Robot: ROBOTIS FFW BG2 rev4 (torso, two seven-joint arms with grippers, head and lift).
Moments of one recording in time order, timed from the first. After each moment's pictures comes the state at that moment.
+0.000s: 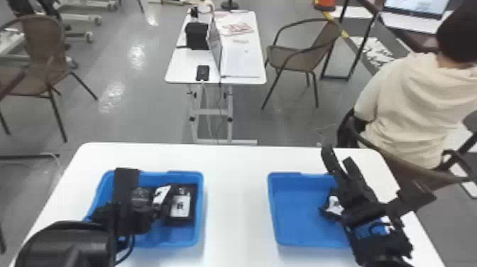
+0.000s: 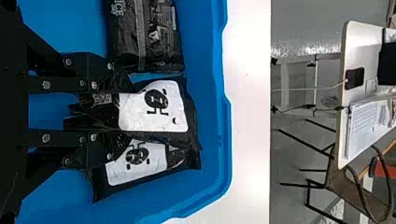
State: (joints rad) left arm -0.09 0.04 0.04 -1.36 -0.09 0.69 -0.35; right arm 0.12 -0.04 -0.11 -1.47 -0.68 -0.12 0.27
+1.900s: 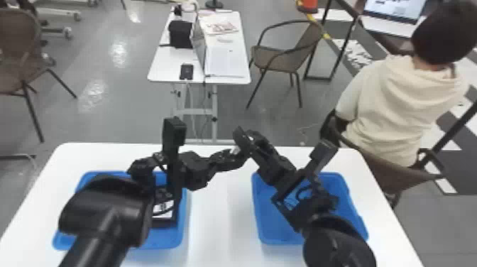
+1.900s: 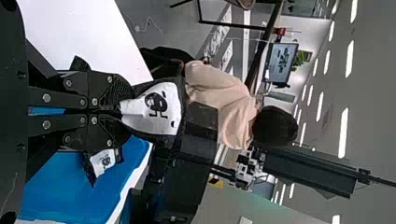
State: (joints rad) left arm -0.27 0.01 -0.24 -1.27 0.07 0.28 -0.79; right arm -0.05 -0.06 0.13 -1.42 -0.68 0.08 0.41
